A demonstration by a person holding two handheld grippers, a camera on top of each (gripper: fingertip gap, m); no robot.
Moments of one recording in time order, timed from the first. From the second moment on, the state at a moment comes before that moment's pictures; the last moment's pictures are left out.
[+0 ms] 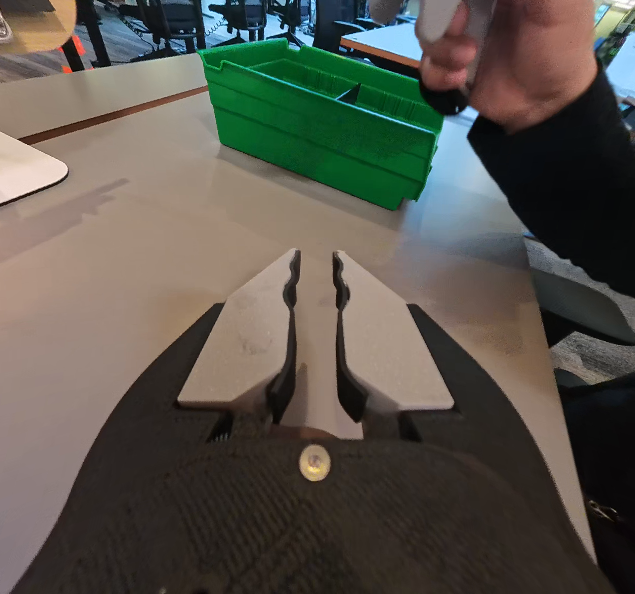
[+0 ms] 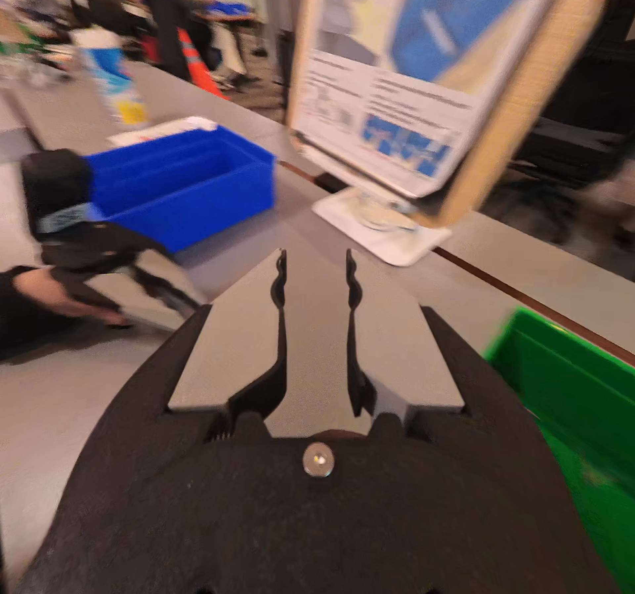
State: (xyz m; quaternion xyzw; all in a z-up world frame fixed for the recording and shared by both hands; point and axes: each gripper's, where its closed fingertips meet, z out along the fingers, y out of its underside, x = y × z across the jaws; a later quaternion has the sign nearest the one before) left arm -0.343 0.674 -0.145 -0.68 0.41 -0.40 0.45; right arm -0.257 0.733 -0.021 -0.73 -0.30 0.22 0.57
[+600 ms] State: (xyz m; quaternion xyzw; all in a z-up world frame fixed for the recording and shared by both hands) left arm -0.346 0.674 -0.141 -0.68 0.42 -0.39 0.46; right arm -0.337 0.745 -0.173 -0.75 -0.37 0.16 0.52
